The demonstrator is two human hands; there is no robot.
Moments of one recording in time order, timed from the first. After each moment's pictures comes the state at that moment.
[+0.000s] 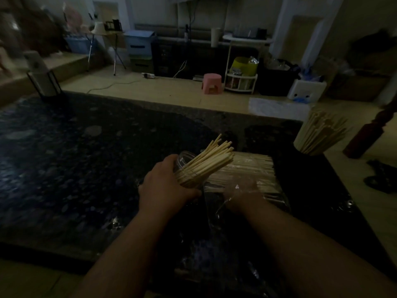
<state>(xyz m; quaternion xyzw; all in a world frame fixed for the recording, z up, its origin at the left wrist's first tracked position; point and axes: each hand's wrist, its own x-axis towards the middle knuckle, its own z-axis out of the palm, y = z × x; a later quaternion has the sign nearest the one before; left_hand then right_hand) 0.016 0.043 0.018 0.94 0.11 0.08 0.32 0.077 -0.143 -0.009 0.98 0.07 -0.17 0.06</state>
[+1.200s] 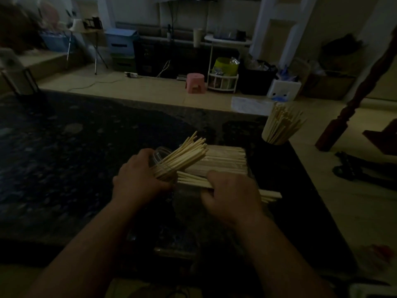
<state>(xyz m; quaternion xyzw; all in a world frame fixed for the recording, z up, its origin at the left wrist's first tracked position) -0.007 0.040 0.035 0.95 0.11 0.06 0.30 -0.037 -0.165 0.057 0.97 0.17 0.13 -0.10</state>
